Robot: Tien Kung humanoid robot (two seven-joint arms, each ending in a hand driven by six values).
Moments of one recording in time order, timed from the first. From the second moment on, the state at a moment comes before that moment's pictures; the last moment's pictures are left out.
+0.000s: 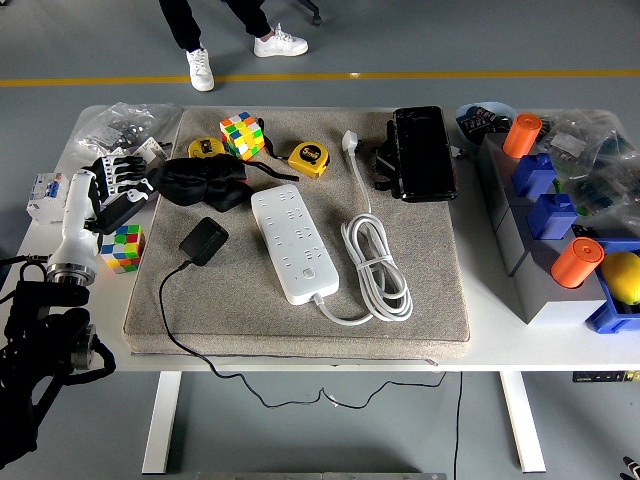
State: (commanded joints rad) left arm -0.30 0.26 -1.09 -1.08 1.24 0.44 -0.29; right arm 0.02 -0.32 0.78 0.39 -0.09 -0.04 0.06
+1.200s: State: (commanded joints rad) left arm -0.36 0.22 -0.97 -1.00 1.82 0.37 0.06; right arm 0.02 -0.32 0.77 0.39 -0.09 -0.04 0.06
